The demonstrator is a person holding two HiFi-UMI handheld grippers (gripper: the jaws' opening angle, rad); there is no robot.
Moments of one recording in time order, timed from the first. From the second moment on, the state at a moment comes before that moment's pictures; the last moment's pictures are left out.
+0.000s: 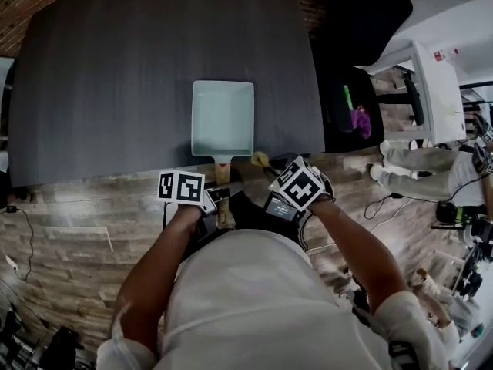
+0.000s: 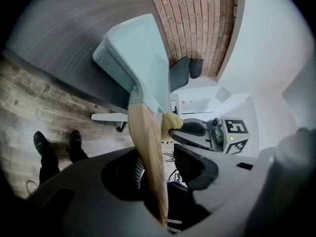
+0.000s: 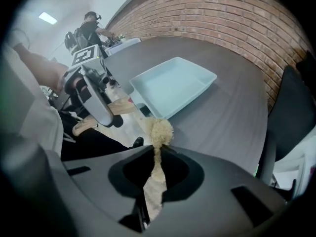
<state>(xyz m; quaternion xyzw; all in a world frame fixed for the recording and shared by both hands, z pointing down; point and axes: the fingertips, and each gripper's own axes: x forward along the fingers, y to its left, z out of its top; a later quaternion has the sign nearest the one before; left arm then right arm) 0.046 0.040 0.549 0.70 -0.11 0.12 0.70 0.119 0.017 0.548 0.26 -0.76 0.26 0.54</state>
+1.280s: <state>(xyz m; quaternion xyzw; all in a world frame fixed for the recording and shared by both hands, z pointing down) 0.044 0.074 0.536 0.71 -0.06 0.07 0.70 -0.075 -0.027 0.550 -0.02 -0.76 -0.07 0.65</state>
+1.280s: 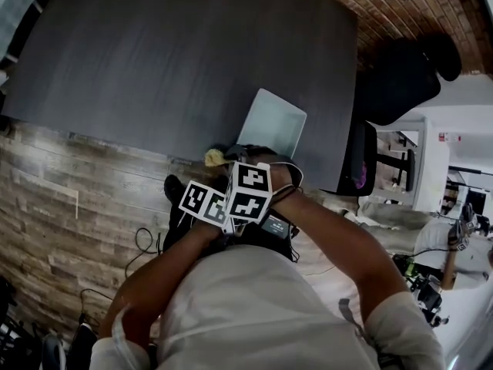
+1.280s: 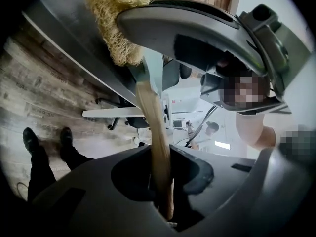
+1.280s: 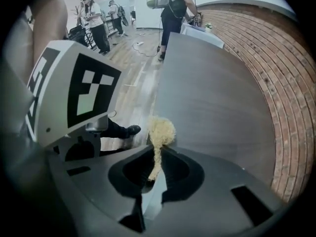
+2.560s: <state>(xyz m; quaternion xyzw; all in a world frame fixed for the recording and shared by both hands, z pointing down) 0.012 0.052 0.536 0.72 -0.14 0.05 0.68 -0.055 -0.171 0.541 0.13 -0.75 0.13 0.64</state>
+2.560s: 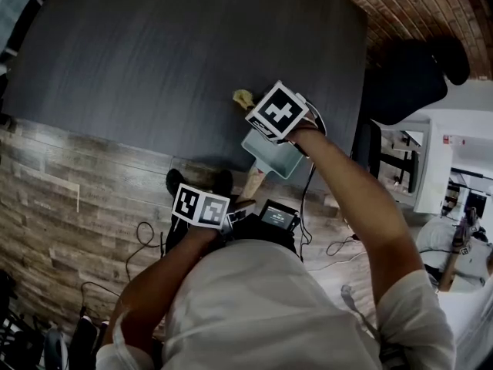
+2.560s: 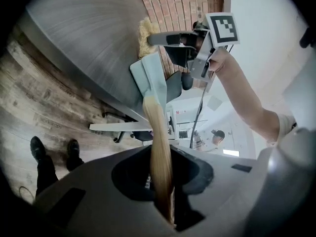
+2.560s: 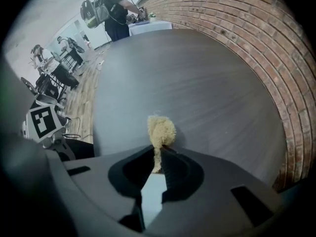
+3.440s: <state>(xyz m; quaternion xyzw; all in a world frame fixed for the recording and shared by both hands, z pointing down) 0.009 0.047 0.537 0.72 -0.19 0.03 0.67 -0.001 -0.258 0.528 0.24 -0.75 0.17 0.59</state>
